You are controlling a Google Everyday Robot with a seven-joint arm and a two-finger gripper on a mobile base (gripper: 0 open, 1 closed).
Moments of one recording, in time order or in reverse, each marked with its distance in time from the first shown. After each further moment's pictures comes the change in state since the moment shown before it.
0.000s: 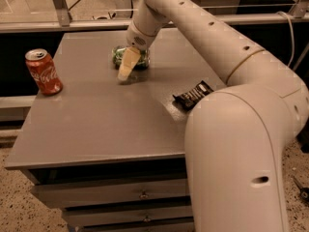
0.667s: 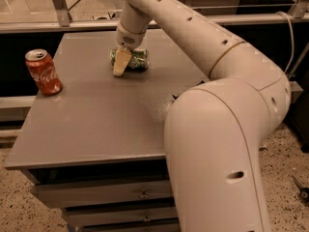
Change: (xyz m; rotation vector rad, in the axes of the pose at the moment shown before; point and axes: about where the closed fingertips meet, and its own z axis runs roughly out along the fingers) arm -0.015 0.002 0.012 0.012 0.125 -0.053
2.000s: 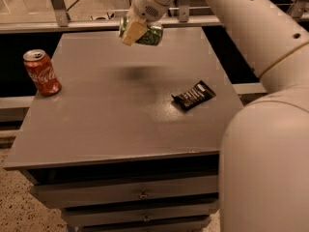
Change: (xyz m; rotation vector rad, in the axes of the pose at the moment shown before) arm -0.013 0.002 -0.125 0.110 -0.253 -0.099
